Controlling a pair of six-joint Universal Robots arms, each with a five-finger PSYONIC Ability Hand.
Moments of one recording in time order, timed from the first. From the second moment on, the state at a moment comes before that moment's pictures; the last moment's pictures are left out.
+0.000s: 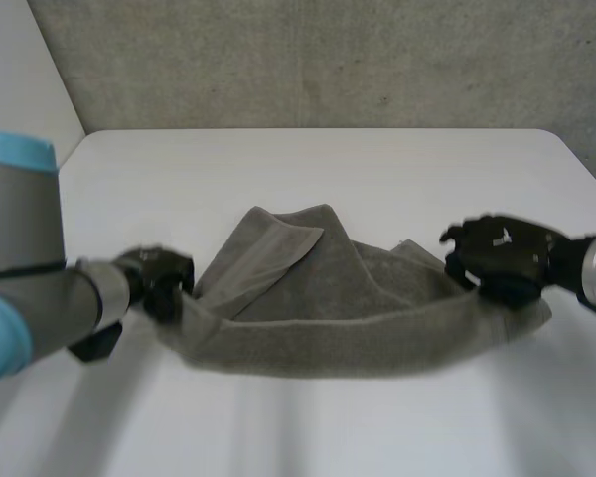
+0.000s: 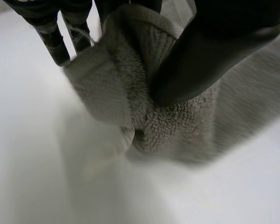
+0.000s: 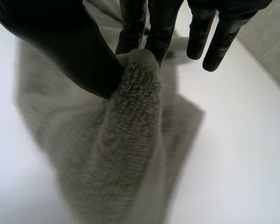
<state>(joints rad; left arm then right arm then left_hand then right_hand) 4.38 -2.02 -1.42 2.76 -1.45 3.35 1.54 -1.15 1.41 0.58 0.79 2.05 1.31 1.30 0.22 0.22 1.15 1.32 1.31 0.18 0.23 1.15</state>
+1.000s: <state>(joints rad) 4.43 -1.86 -1.75 3.43 -1.39 3.26 1.48 -1.36 1.79 -0.35 0.75 2.67 1.04 1.03 0.22 0.22 0.89 1.32 1.32 0.18 0.23 1.15</state>
